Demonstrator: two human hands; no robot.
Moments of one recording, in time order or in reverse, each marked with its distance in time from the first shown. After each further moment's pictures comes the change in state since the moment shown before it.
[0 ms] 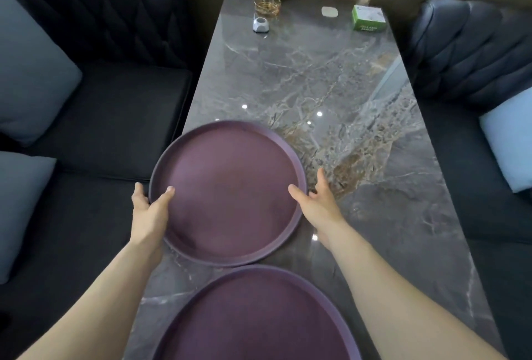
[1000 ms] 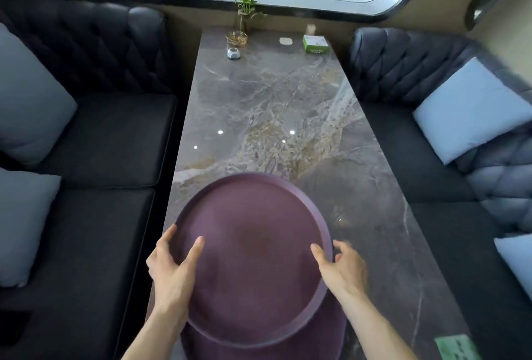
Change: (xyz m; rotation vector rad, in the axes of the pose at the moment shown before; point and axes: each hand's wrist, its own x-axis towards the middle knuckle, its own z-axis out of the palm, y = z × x) left_hand -0.185 -0.078 -0.090 0.125 -0.126 0.260; right_hand -0.230 0.119 -0.023 -0.457 0.509 0.119
